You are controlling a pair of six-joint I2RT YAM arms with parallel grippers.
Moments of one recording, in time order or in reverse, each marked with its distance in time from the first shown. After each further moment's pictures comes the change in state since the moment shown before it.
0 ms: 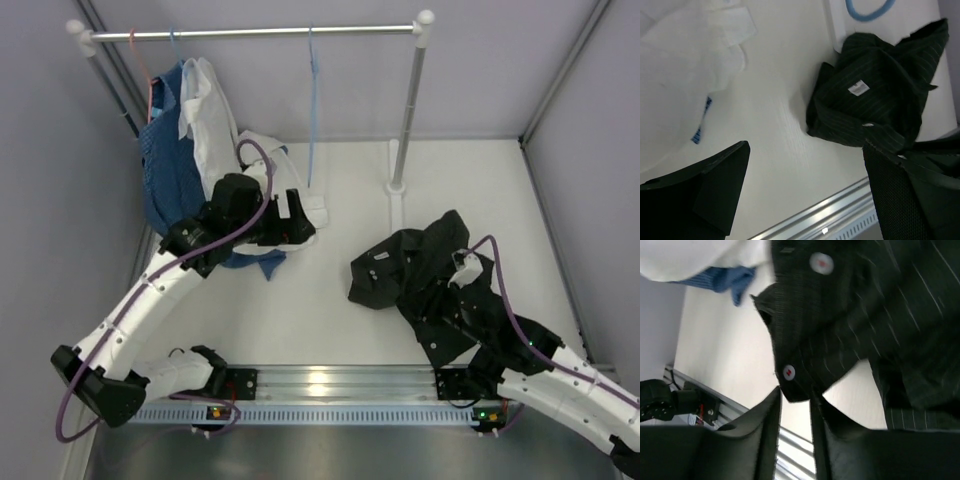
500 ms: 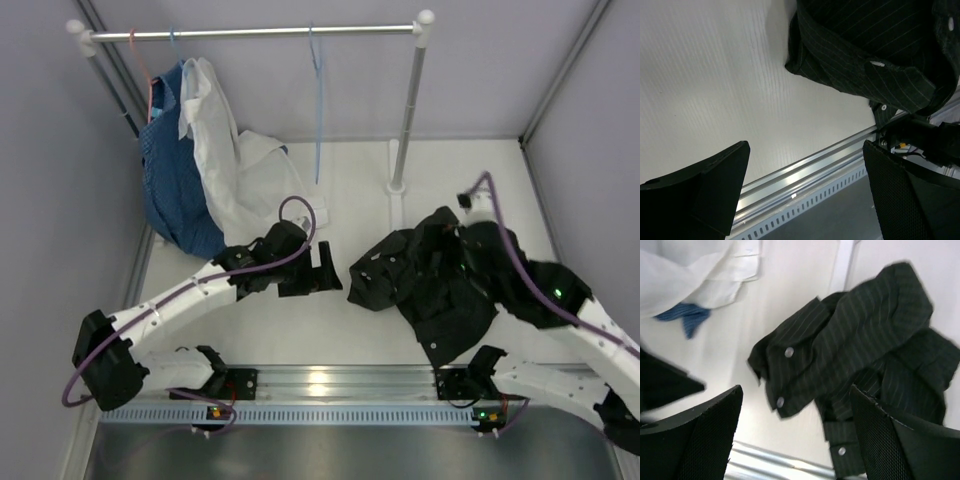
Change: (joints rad) left arm -0.227 0.073 -0.377 0.171 0.093 -0.346; right arm -0.008 0.370 0.642 -0.431 0.210 -0.236
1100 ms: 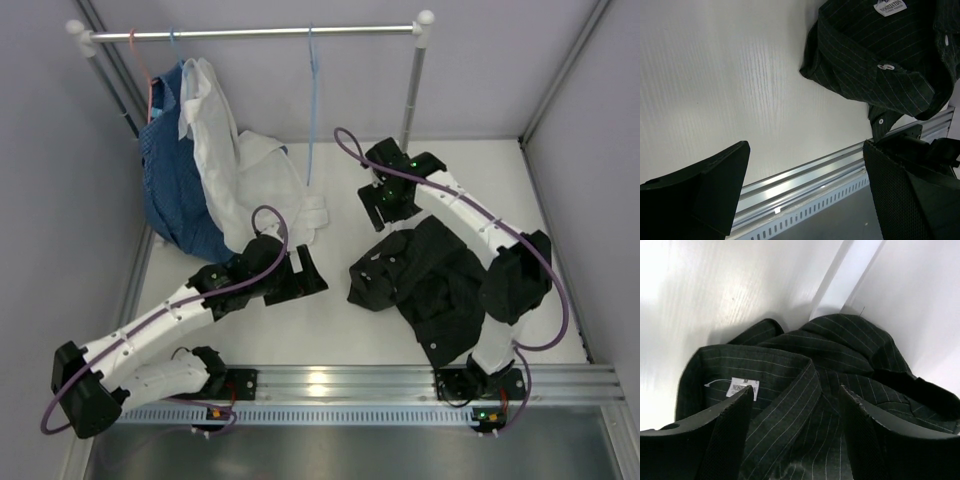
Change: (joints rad) left arm 0.000 -0.206 -0.124 0.010 -0.113 -0.106; right arm -0.308 1.054 0.600 -0.113 -0.286 -0.518
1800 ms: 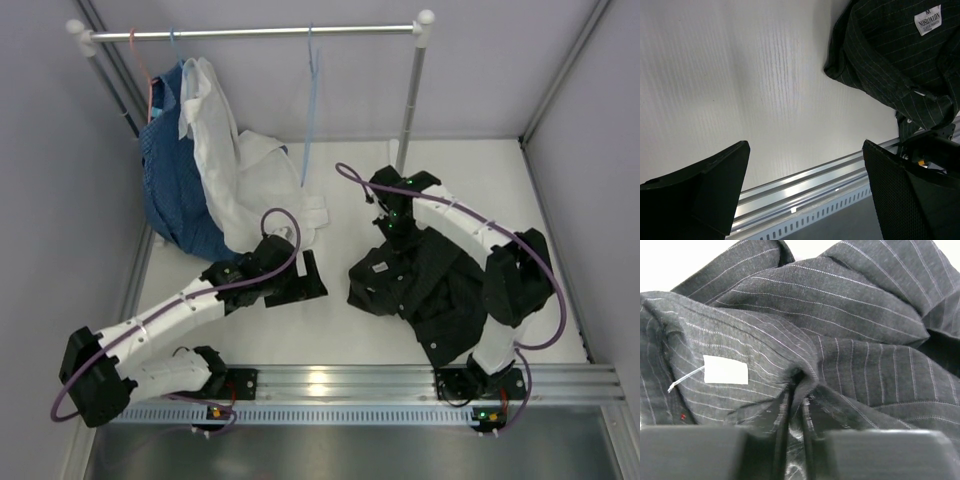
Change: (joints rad) left arm 0.000 0.066 -0.014 -0.016 -0.010 0.039; right arm -0.003 0.000 -0.217 -0.078 -0.078 -0.039
